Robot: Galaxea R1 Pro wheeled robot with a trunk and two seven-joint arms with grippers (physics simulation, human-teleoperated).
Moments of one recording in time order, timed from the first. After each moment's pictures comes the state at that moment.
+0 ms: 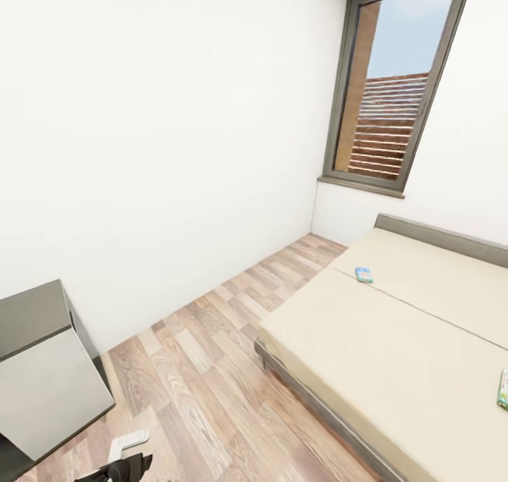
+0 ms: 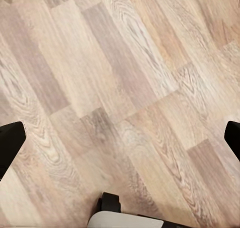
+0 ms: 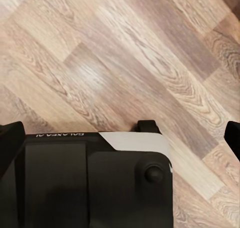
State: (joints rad) left arm -0.44 0.11 0.28 -0.23 0.00 0.07 -0.08; right arm -0.28 0.15 0.01 -0.37 -0.01 0.29 -0.18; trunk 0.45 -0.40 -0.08
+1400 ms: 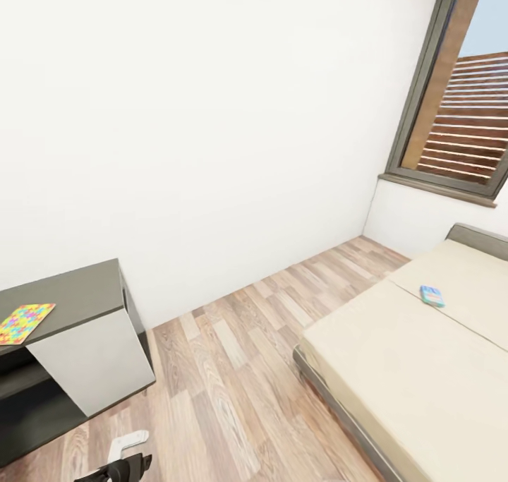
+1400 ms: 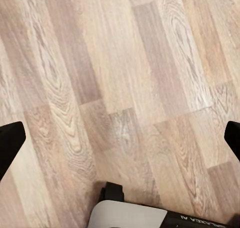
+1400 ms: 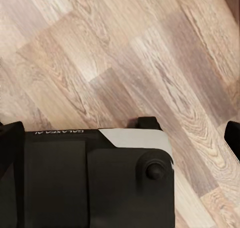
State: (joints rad) left arm -0.44 0.11 0.28 -0.23 0.00 0.07 -0.08; right arm -0.28 0.15 0.01 -0.37 -0.01 0.25 -0.18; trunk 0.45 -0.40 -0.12
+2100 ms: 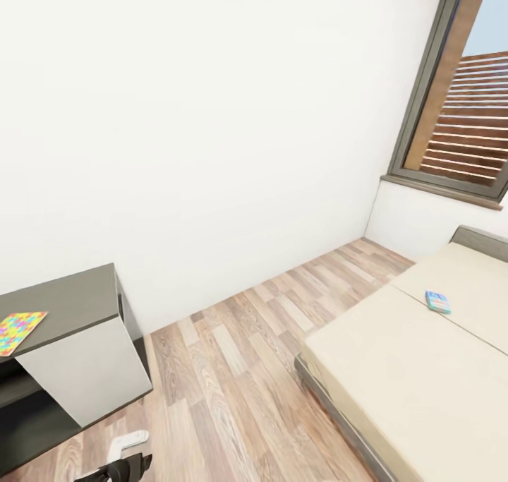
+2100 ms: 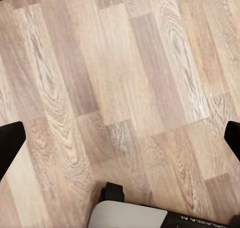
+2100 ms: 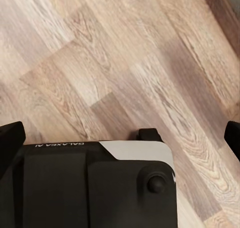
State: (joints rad) left arm -0.44 0.11 0.28 -0.23 0.00 0.07 -0.08; right arm -0.28 0.15 0.01 -0.34 -0.01 0.16 -0.18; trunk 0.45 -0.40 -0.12
